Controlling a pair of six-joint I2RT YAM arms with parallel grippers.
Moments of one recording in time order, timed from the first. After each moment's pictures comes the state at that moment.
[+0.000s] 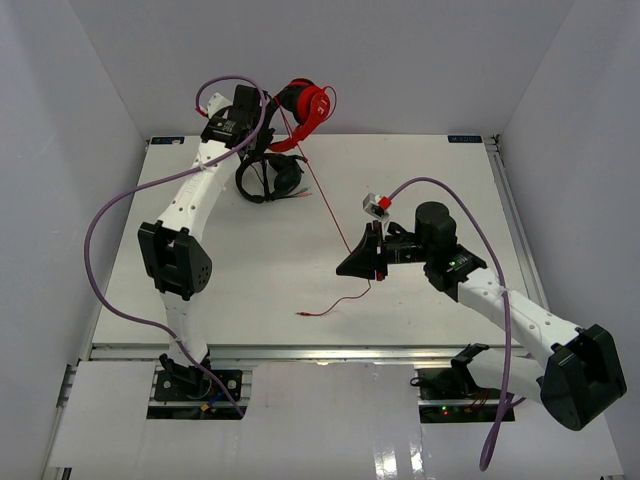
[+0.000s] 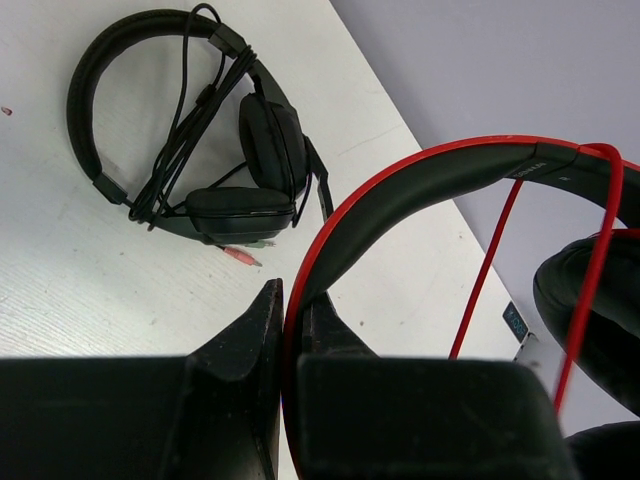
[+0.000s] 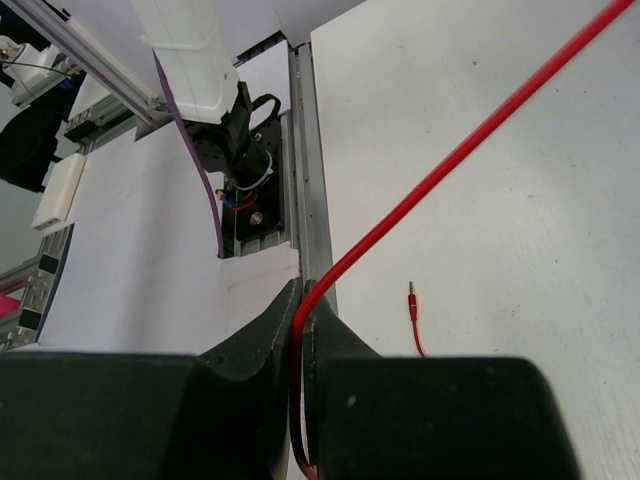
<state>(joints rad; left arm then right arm) -0.33 2.00 2.14 -0.86 -0.37 -1.14 0.59 1.11 0.73 0.18 -1.00 0.28</state>
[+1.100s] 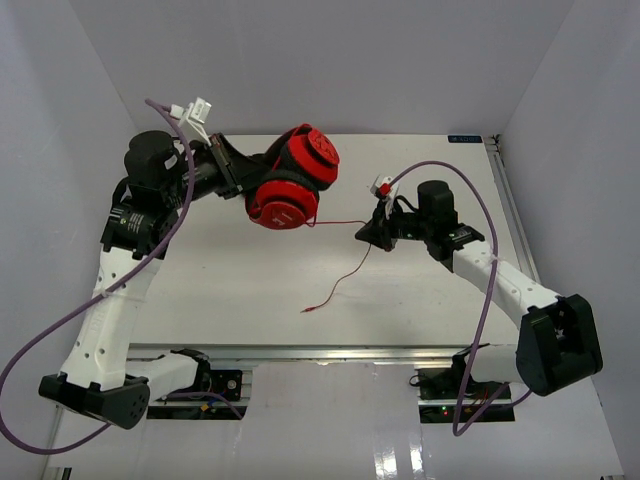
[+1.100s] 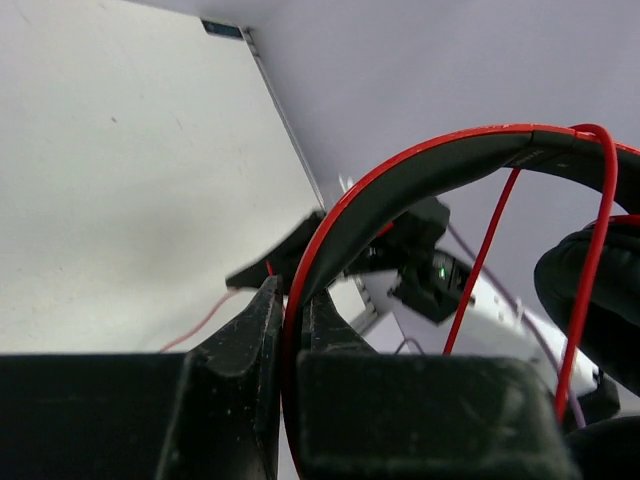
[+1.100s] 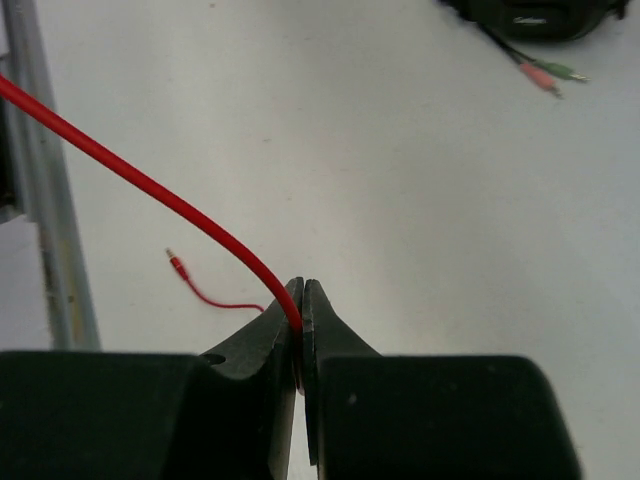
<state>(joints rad) -0.27 1.15 1.52 -0.52 0.55 -0.71 0.42 1.30 0.85 -0.02 -0.79 -0.20</state>
